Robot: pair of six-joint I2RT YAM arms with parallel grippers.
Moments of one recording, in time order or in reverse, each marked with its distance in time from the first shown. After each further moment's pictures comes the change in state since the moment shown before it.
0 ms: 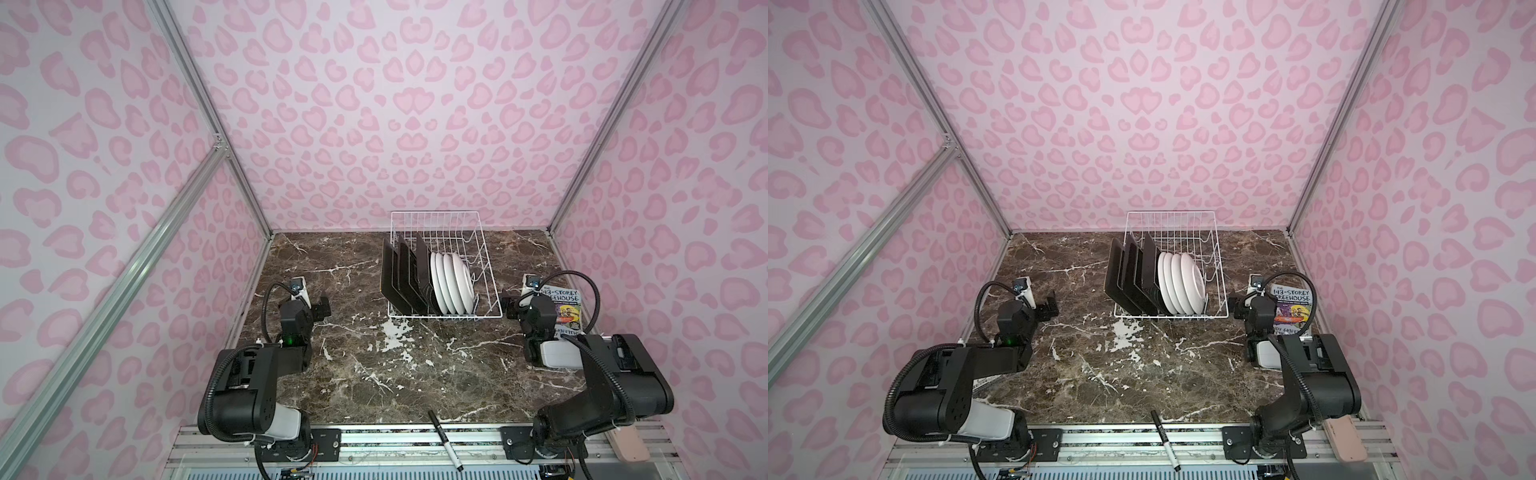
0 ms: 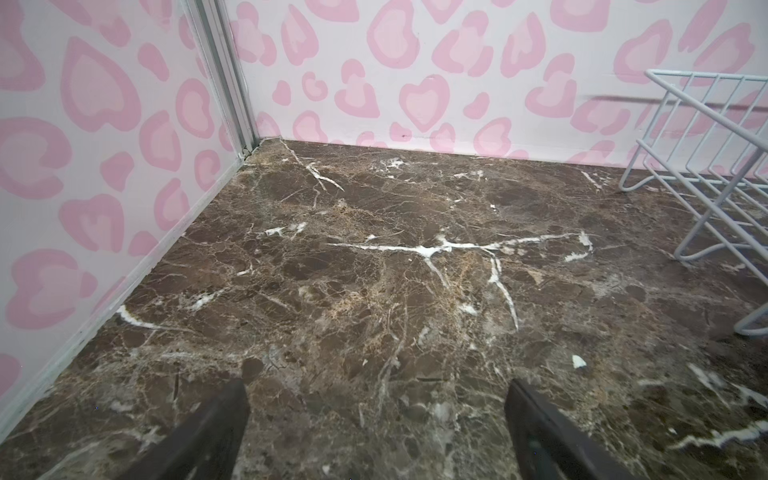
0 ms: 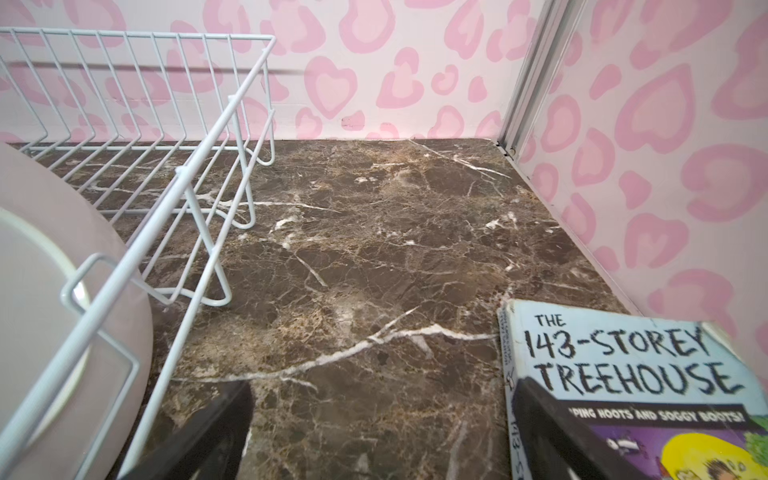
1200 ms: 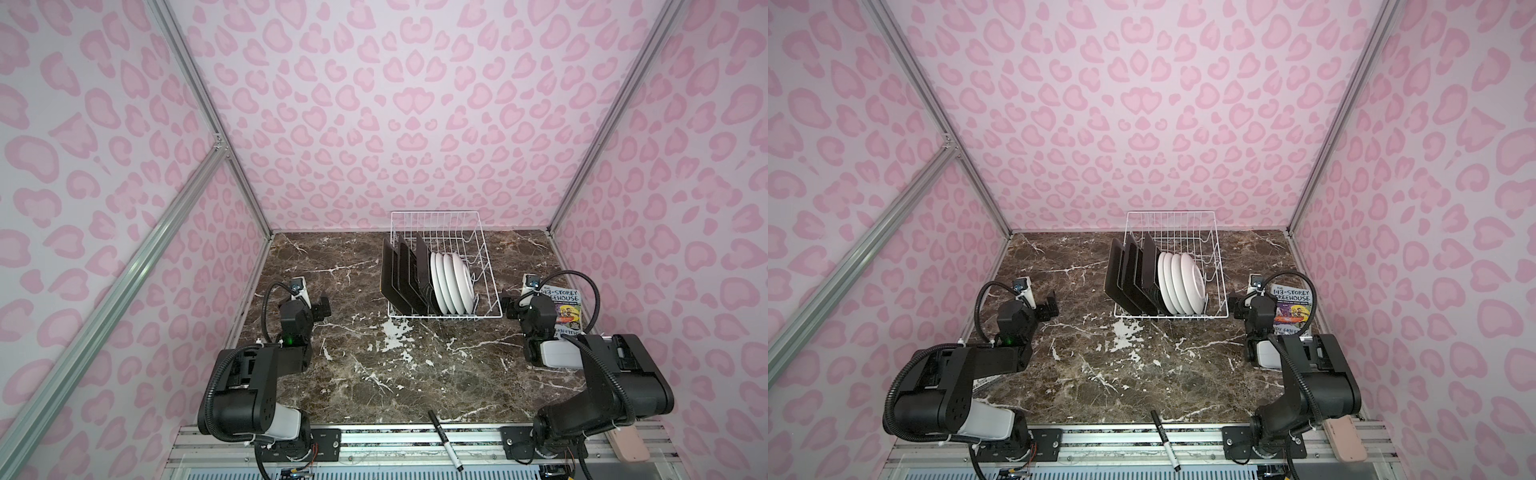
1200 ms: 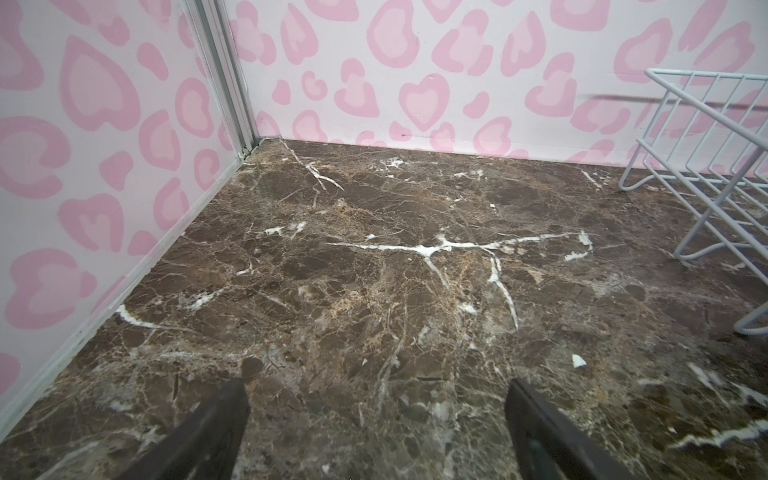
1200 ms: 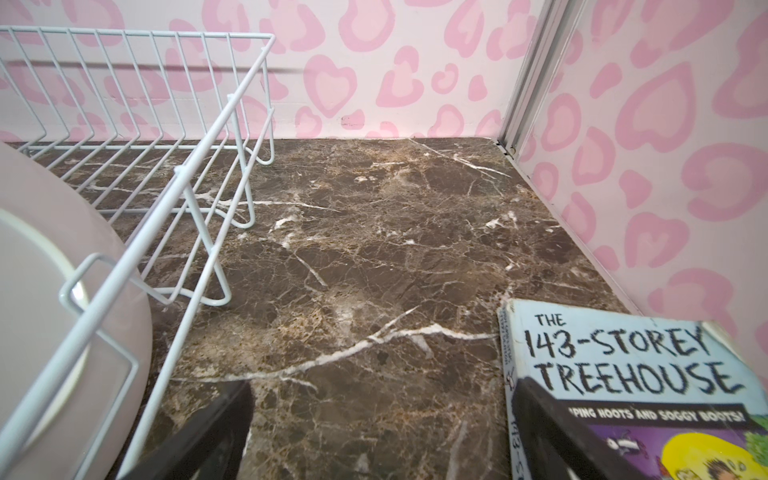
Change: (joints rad) left arm 0.000 0.000 0.000 0.000 0.000 0.000; right arm 0.000 -0.001 0.003 -0.008 0.001 0.001
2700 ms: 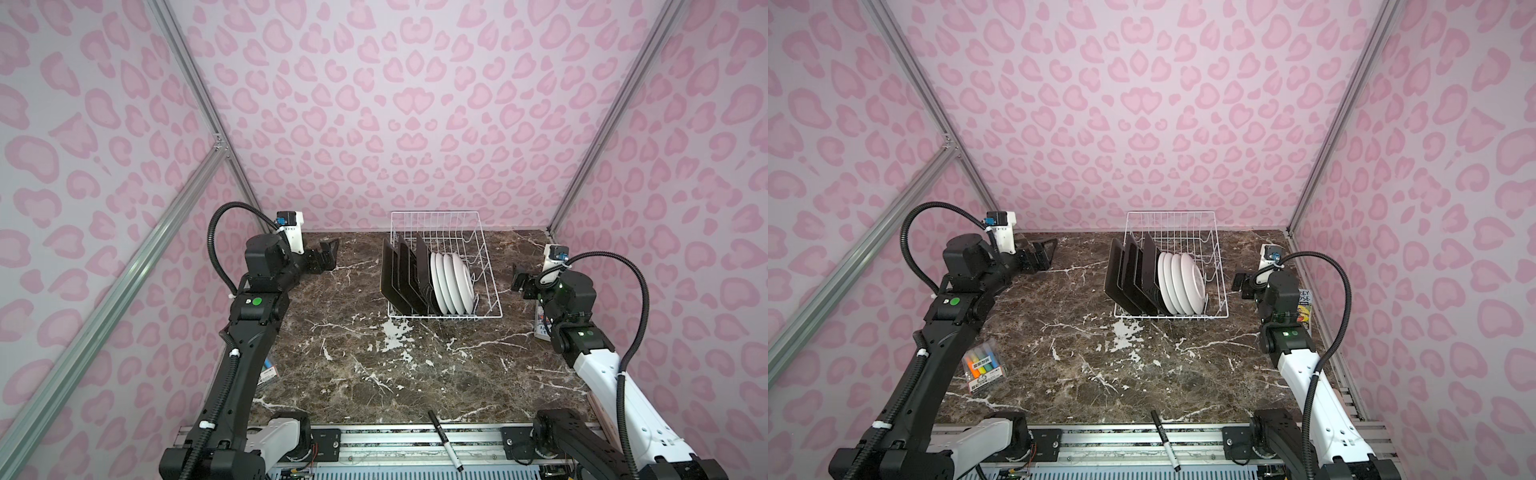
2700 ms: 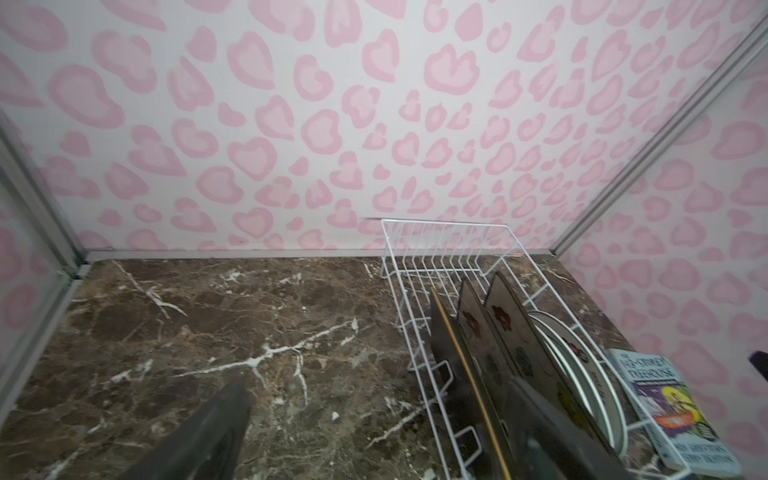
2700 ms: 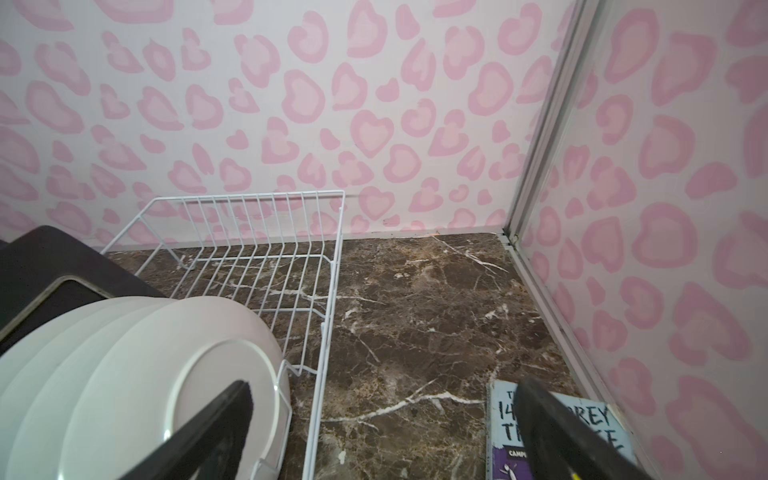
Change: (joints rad) left arm -0.065 -0.336 0.829 -1.162 0.422 -0.168; right arm 0.051 -0.575 0.395 -0.907 -0.101 0.053
